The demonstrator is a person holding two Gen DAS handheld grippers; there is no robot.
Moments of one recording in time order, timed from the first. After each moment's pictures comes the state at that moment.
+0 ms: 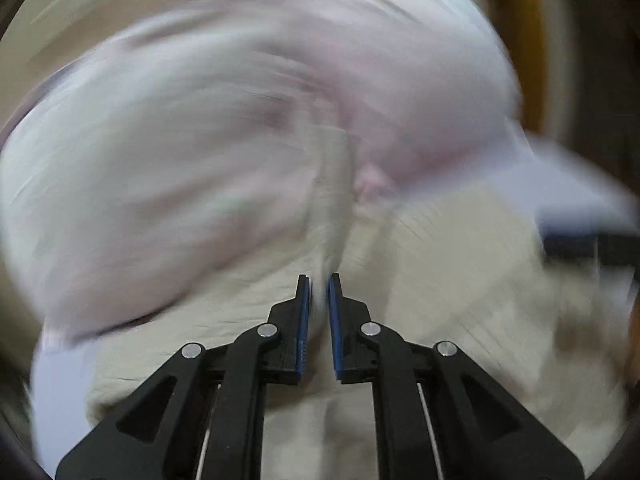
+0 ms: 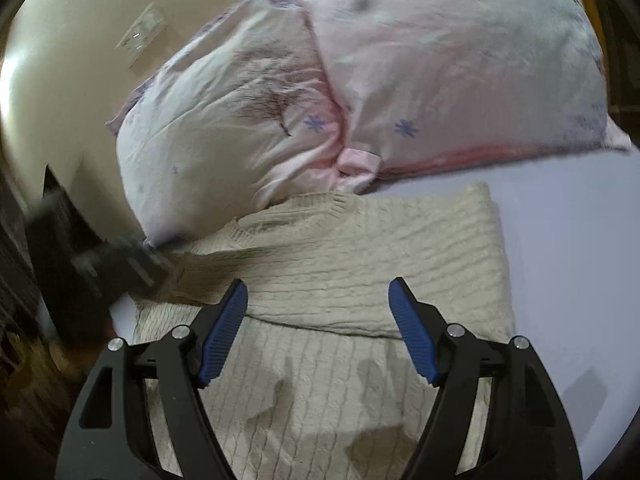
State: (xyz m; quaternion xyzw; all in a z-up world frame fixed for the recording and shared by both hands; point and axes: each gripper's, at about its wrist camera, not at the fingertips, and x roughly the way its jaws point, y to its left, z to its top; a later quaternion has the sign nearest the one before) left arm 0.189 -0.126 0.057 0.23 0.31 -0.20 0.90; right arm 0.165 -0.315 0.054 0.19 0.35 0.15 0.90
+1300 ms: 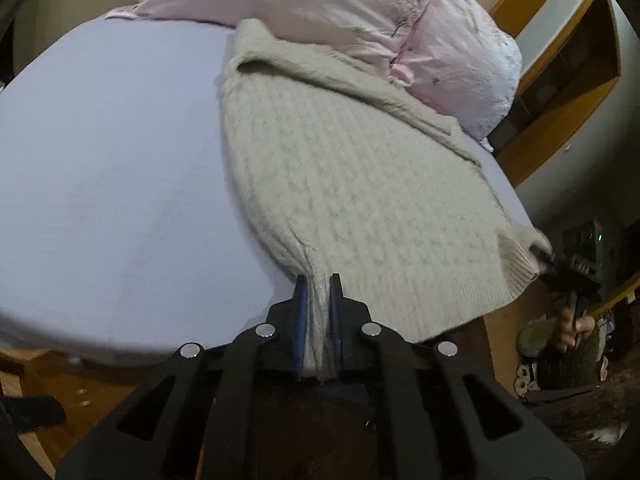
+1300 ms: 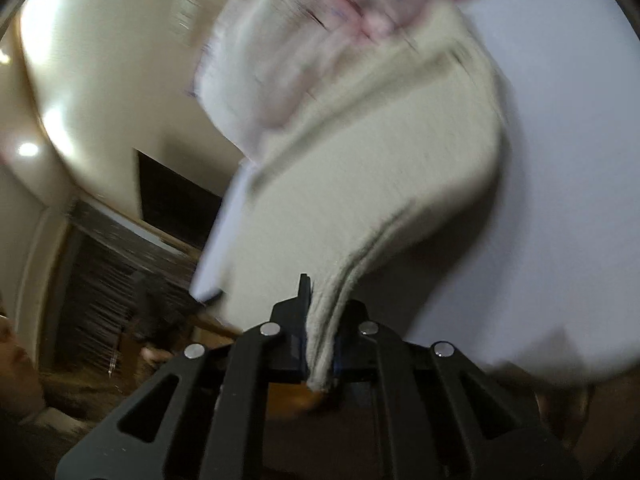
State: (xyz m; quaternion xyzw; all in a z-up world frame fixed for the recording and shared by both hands) left arm -0.027 0.114 0.013 -0.15 0.46 -0.20 0.86; right arm -0.004 -0.346 0.005 0.33 0.40 0.32 0.79
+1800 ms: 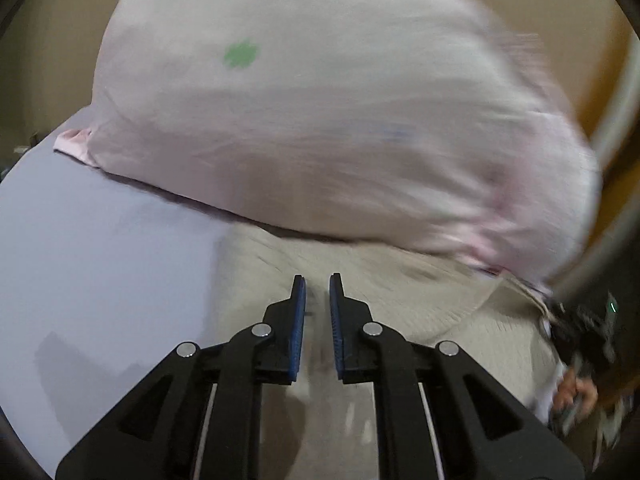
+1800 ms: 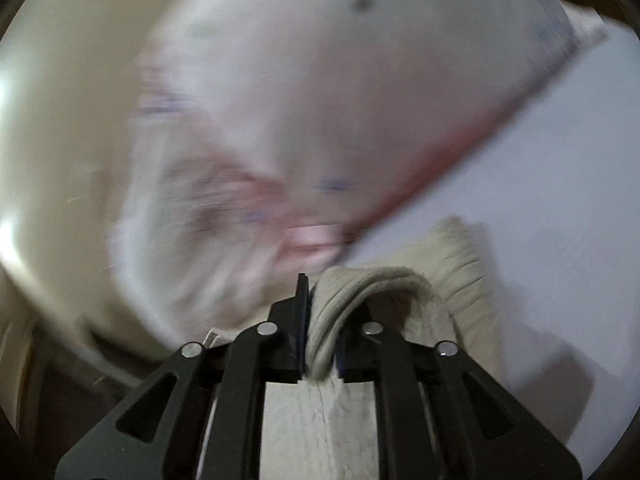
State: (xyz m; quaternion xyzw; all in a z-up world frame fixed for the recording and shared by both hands) left arm 0.263 0.124 0.059 -0.18 0.39 -0.07 0.90; right arm 0.260 -0.394 0.002 0.42 0.33 0.10 0.84
